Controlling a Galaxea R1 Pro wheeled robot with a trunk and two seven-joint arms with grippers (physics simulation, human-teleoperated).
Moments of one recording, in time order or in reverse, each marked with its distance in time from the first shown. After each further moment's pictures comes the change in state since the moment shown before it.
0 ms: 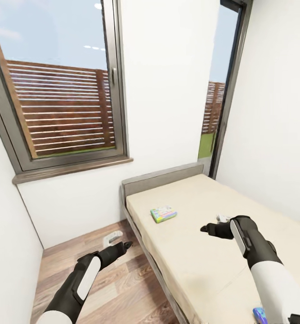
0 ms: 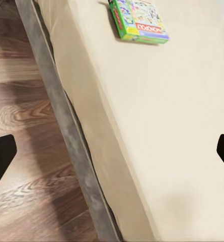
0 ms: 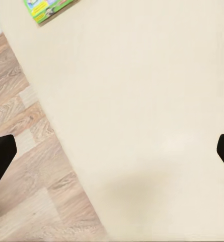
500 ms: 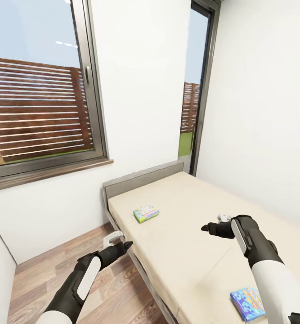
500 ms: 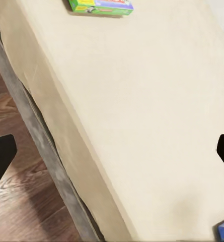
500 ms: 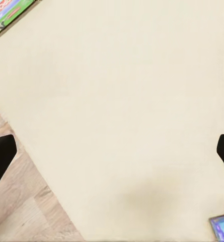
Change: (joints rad) left arm 0.001 0.000 -0.003 -0.002 0.000 0.000 0.001; right arm -0.006 -0.003 -0.013 0.004 -0.001 0.000 0.001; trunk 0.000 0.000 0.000
